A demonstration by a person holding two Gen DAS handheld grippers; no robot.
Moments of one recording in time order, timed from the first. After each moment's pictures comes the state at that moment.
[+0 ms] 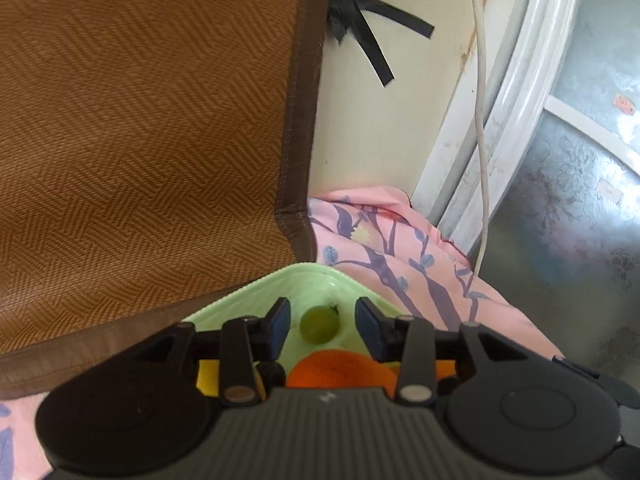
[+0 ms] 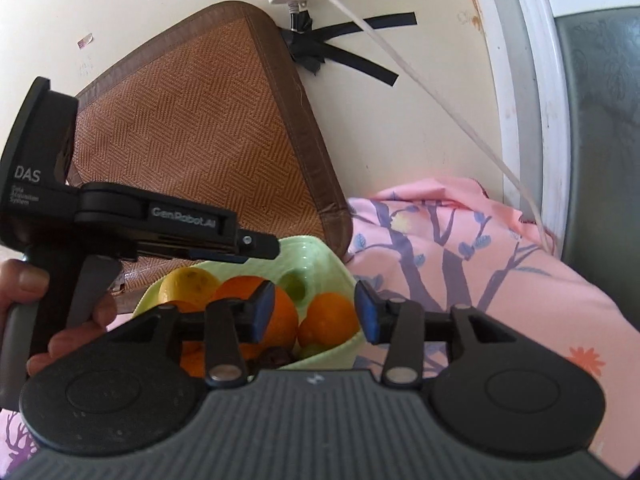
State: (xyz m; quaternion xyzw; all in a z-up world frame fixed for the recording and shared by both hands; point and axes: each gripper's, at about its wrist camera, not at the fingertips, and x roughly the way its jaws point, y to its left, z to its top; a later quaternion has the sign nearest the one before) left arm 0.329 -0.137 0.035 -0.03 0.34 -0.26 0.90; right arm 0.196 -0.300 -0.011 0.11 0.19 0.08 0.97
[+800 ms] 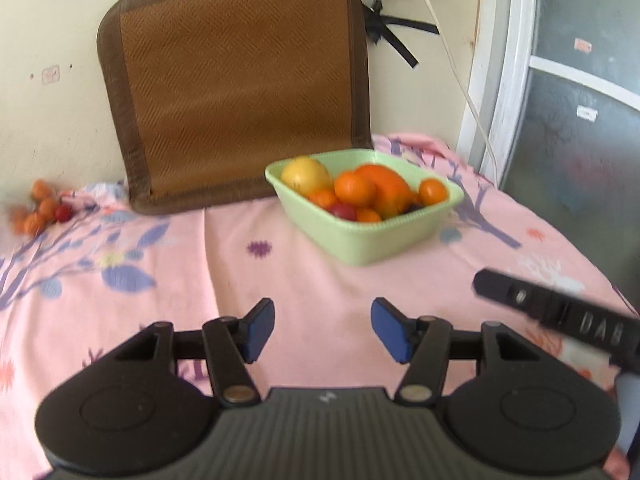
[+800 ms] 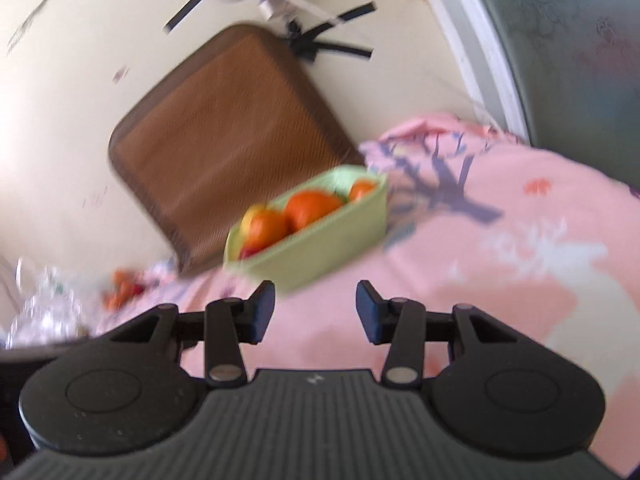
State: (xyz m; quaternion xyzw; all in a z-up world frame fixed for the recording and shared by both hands) left arm 0.096 -0.089 0.027 0.02 0.32 -0.11 0.94; right arm 0.059 -0.282 -0.021 0.21 0.22 0.09 0.95
